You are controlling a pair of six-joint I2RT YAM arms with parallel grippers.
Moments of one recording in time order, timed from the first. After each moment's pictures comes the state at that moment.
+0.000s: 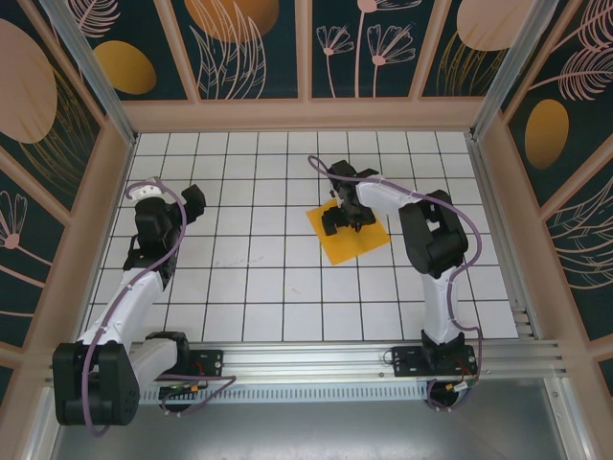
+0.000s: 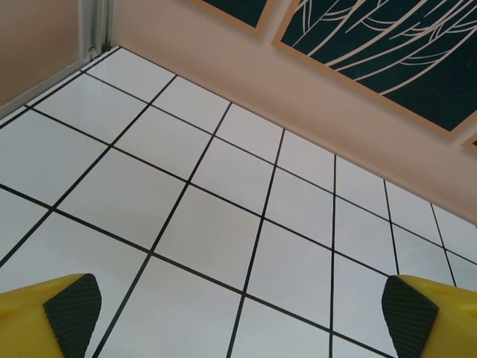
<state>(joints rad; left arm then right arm) -0.02 1.05 0.56 0.15 -0.10 -0.48 0.52 2.08 1.48 -0.81 0.03 0.18</state>
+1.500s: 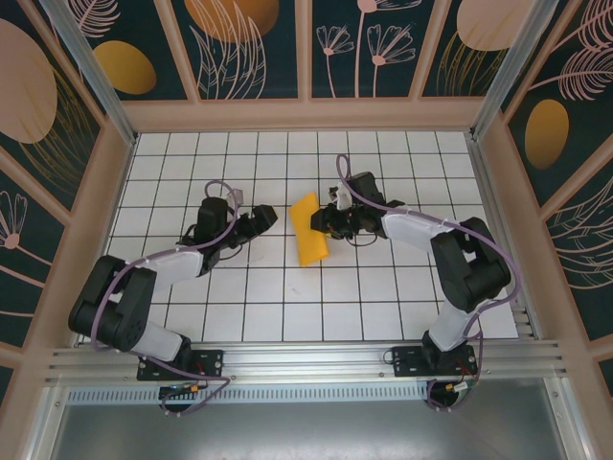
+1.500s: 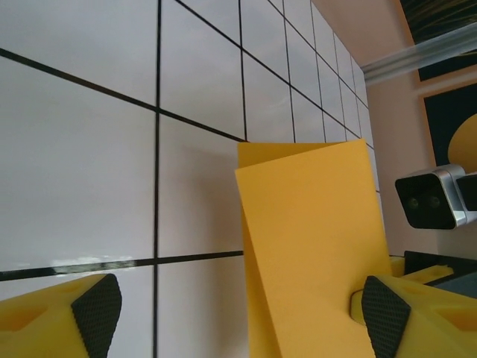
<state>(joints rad) -0.37 1.51 0.59 0.40 0.42 -0.90 0.51 1.73 1.01 -0.12 -0.68 0.73</state>
